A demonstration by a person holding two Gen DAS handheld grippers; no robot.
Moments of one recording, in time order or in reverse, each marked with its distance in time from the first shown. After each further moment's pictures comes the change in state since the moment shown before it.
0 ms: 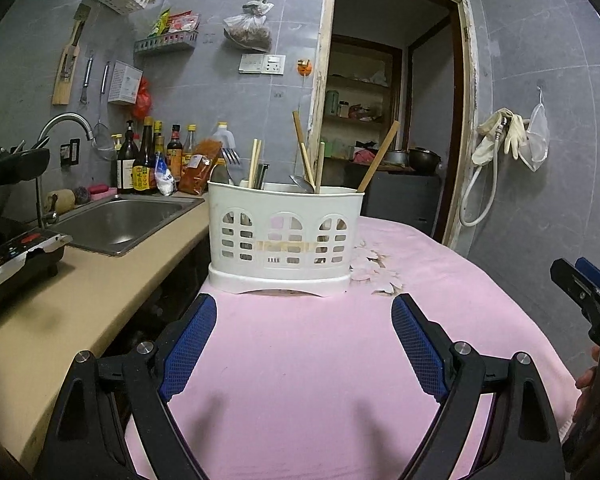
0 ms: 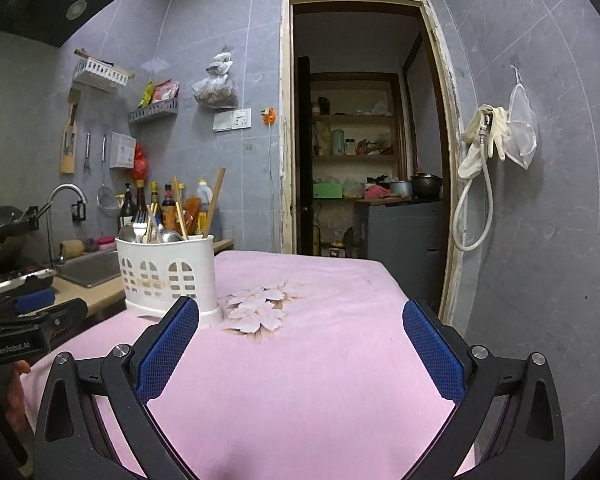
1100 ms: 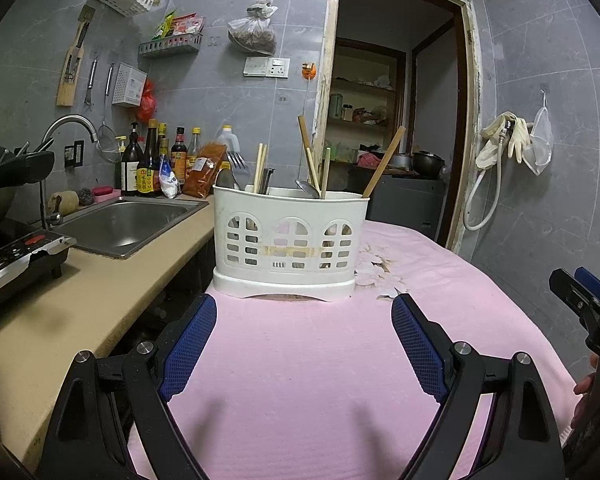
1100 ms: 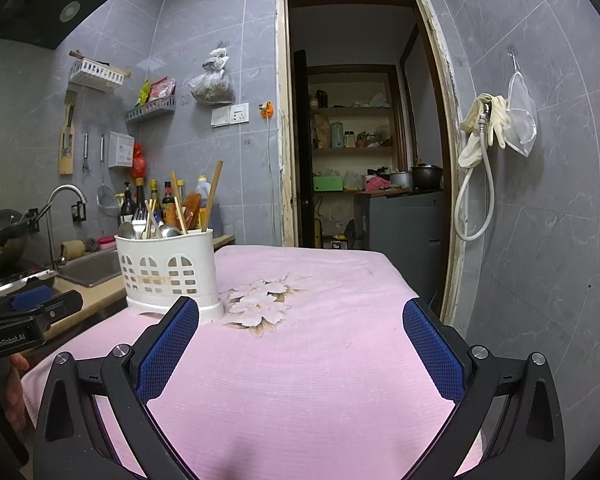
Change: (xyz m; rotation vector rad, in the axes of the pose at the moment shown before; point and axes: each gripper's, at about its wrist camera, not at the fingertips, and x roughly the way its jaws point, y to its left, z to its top) left arm -0.001 0.003 0.003 -0.005 -0.010 0.013; right arm 0.002 -0.005 -0.002 0.015 0.014 0.003
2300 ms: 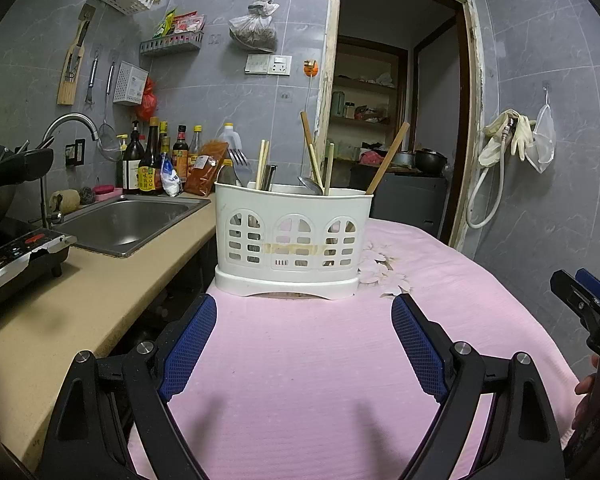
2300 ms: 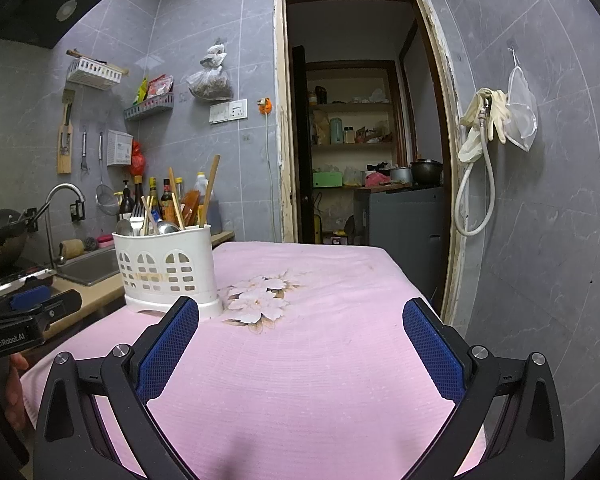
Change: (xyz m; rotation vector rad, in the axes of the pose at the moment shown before) left arm 0.004 0.002 -0.002 0.003 0.007 0.007; right arm 0.001 0.001 -0.003 0.005 0.007 -0.001
